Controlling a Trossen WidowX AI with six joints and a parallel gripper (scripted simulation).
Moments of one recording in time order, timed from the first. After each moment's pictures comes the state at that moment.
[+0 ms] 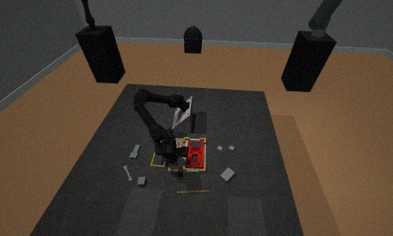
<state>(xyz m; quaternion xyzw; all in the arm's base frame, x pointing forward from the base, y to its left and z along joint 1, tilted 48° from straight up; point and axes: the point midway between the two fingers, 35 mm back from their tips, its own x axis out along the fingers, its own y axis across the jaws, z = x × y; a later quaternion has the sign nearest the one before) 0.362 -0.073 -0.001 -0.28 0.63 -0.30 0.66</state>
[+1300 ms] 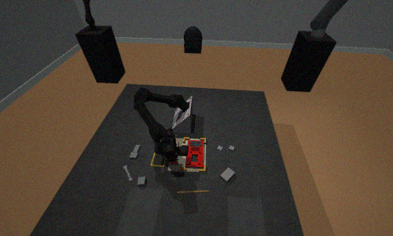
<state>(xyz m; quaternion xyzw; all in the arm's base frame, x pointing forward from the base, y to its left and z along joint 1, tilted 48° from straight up) 0.361 -0.064 0.006 -0.28 0.63 -0.30 0.66</state>
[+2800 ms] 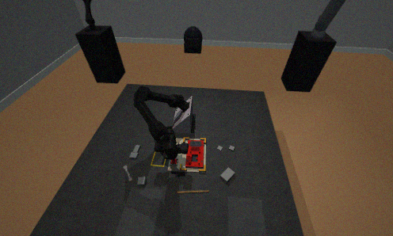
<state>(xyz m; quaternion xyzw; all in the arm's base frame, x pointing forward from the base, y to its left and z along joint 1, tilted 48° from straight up) 0.360 -0.050 0.018 -0.28 0.63 -0.29 0.66</state>
